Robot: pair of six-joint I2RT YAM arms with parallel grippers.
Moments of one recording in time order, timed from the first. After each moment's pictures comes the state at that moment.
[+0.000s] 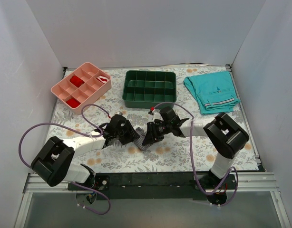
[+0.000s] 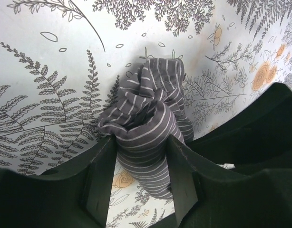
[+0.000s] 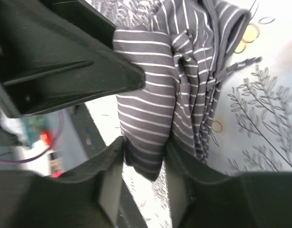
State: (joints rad) left arm -0.64 1.34 0.53 -0.03 0.06 -1.05; right arm 0.74 1.77 0.77 0.22 -0.75 0.62
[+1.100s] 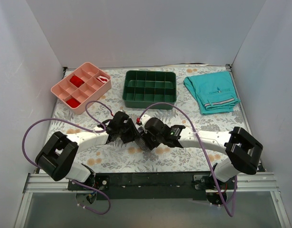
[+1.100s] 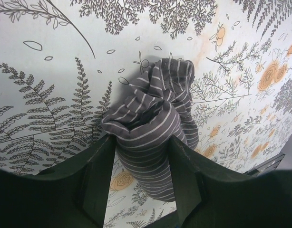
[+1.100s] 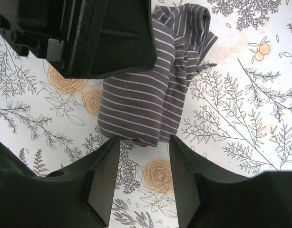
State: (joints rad) left arm -0.64 1.42 0.62 -0.11 0.09 -1.03; right arm 1.09 1.51 0.91 -0.27 0.09 0.22
